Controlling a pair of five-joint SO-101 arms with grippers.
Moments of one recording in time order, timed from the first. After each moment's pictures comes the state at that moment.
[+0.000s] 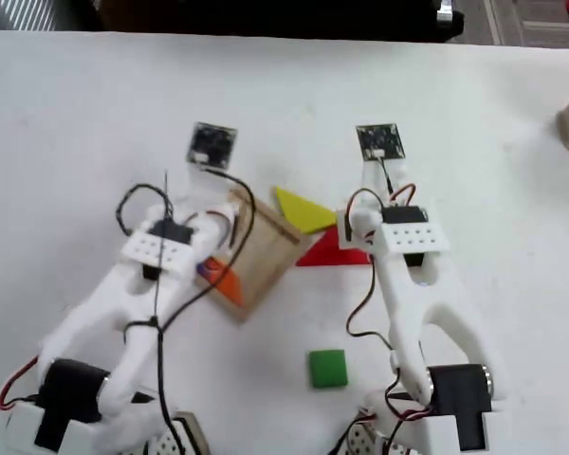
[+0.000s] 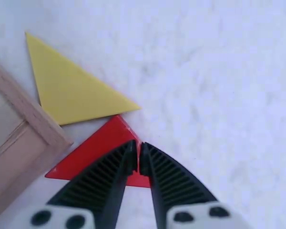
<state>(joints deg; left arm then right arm) 11.5 -11.4 48.7 27.4 2.4 -8.0 -10.3 39.5 43.7 4.2</state>
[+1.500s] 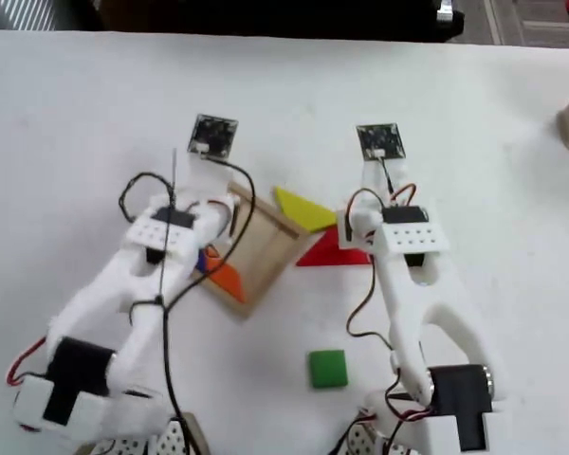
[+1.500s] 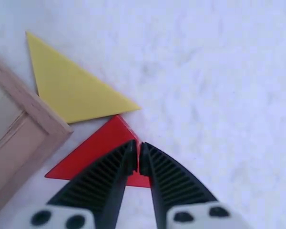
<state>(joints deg) 9.5 -5.0 42.8 27.2 2.4 -8.0 -10.3 39.5 43.7 4.2</state>
